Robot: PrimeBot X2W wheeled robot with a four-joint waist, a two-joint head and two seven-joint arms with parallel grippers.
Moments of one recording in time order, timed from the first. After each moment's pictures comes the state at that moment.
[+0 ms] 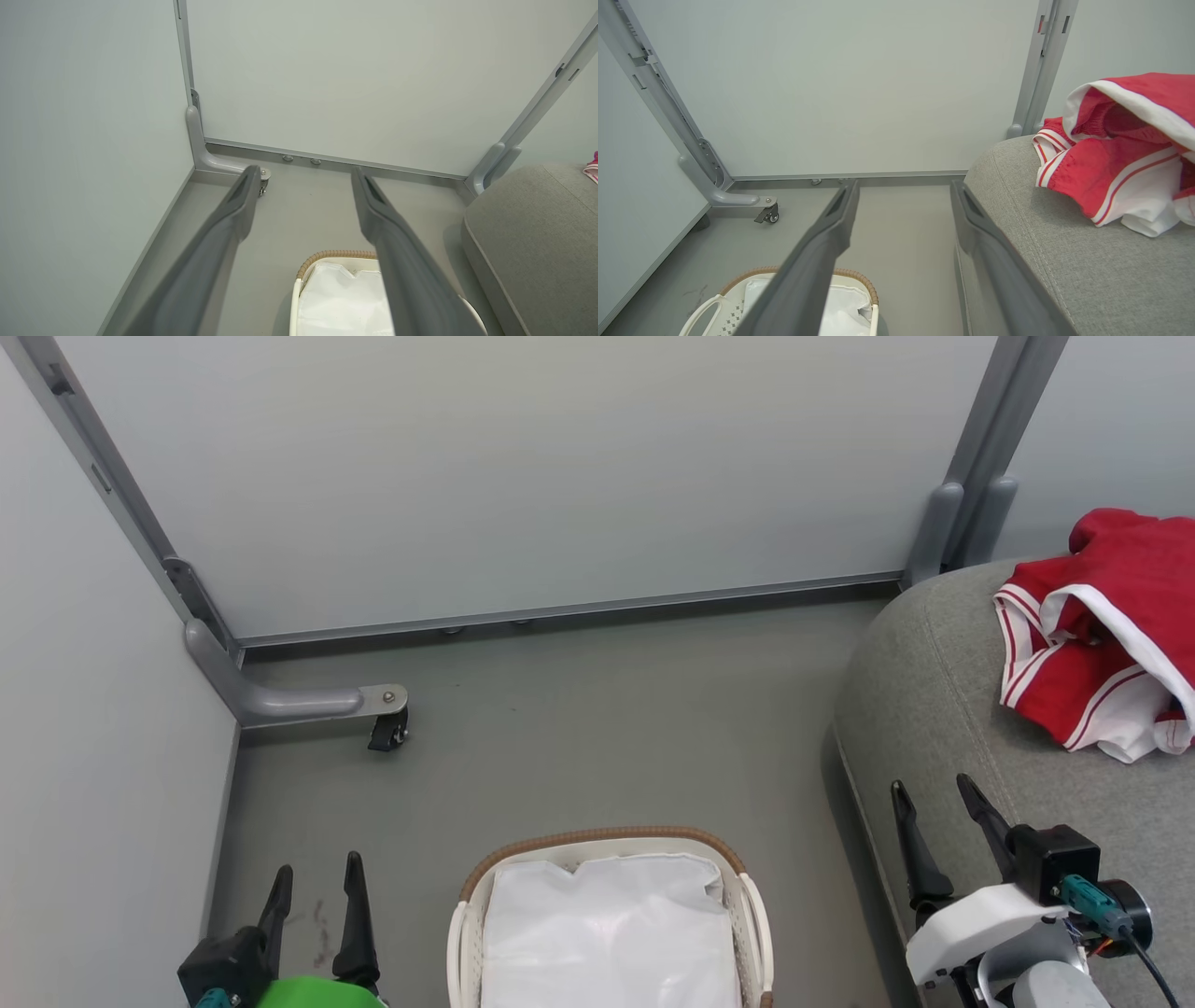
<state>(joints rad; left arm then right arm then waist) 0.03 0.05 -0.06 0.33 -0.32 -0.08 -0.26 -0.10 -0.05 -0.02 0.35 0.13 0.13 -0.26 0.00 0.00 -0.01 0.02</state>
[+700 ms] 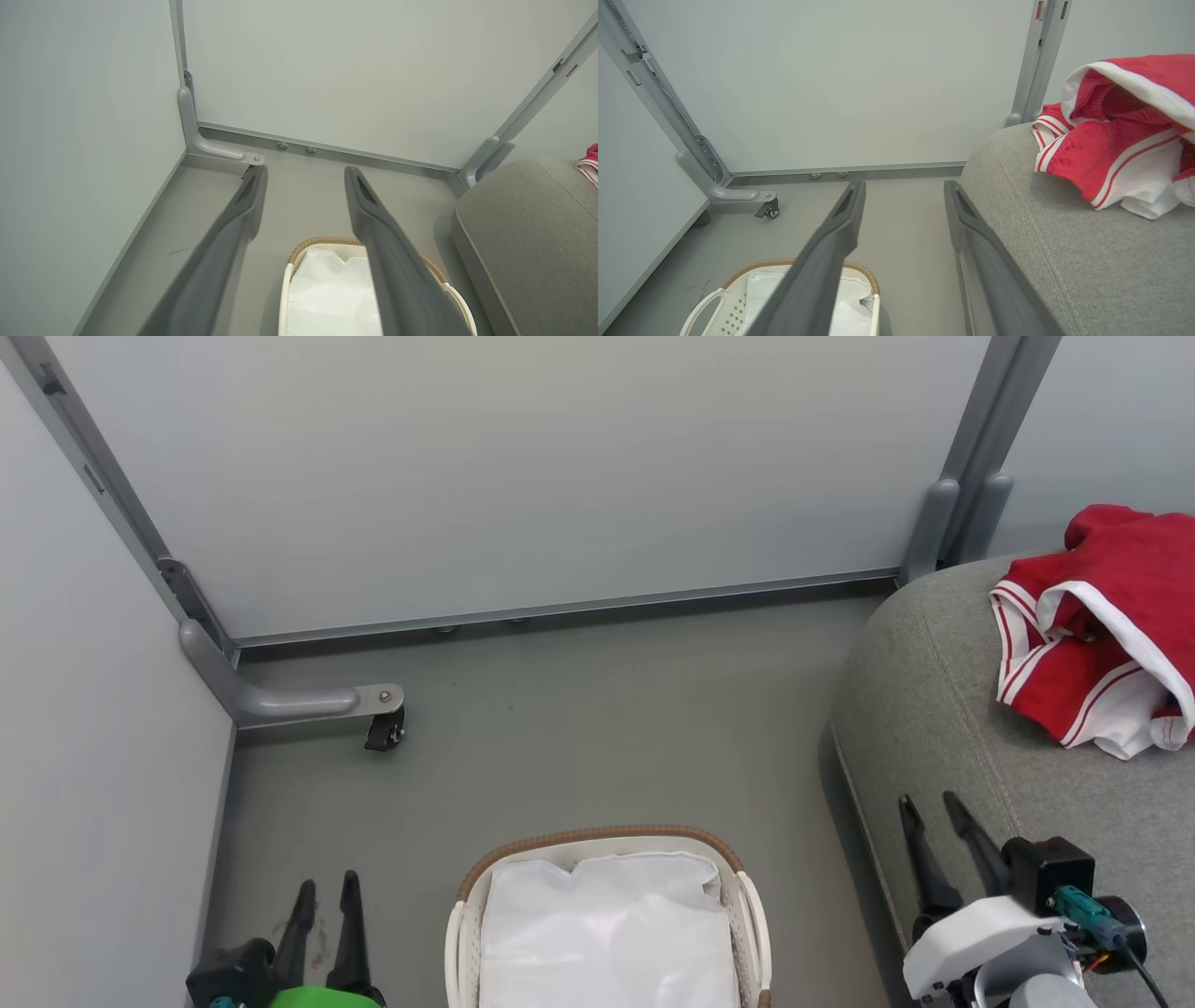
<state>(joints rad) 0.03 0.05 -0.07 0.37 -0.36 -0.09 -0.26 -0.09 -0.04 -0.02 0.37 0.14 0.13 -0.26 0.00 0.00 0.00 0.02</state>
